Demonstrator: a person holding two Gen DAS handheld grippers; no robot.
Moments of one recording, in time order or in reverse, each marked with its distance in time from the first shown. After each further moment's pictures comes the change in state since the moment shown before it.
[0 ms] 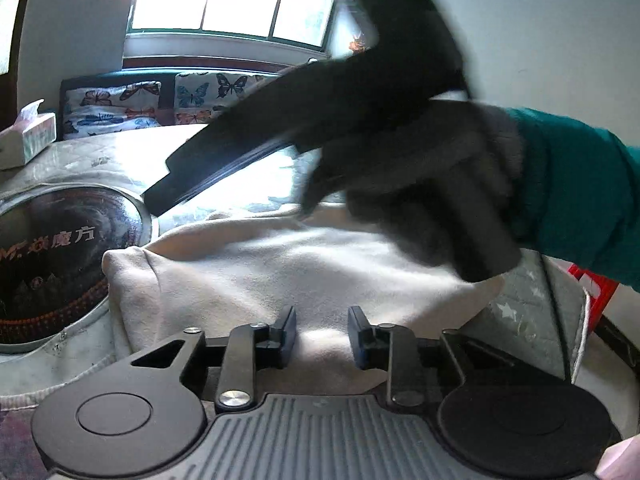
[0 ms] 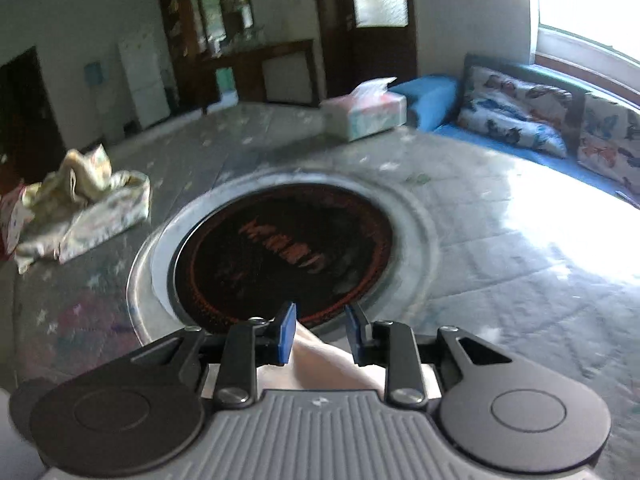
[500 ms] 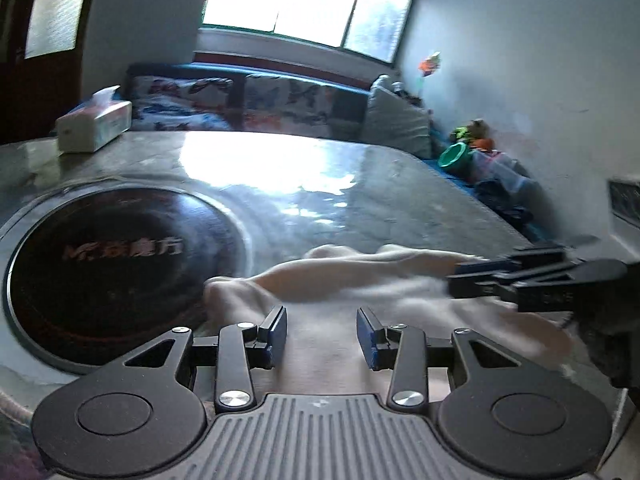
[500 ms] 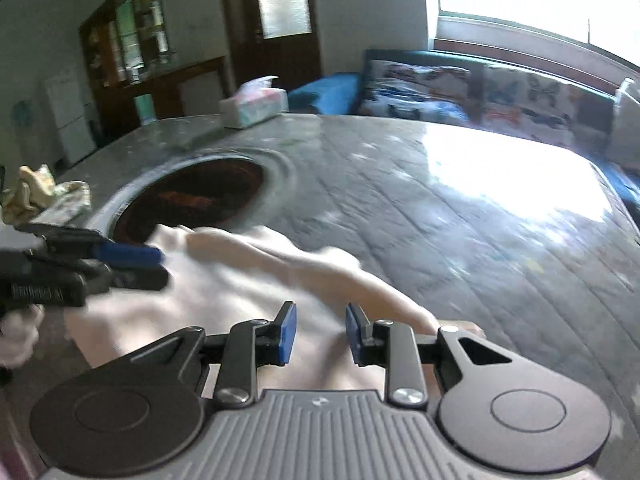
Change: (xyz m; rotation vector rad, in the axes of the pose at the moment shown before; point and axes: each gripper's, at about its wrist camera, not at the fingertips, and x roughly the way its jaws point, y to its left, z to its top) left arm -0.003 0.053 0.023 -0.140 -0.033 0.162; right arm -0.085 -0.049 -0.095 0.175 -0.036 -0.215
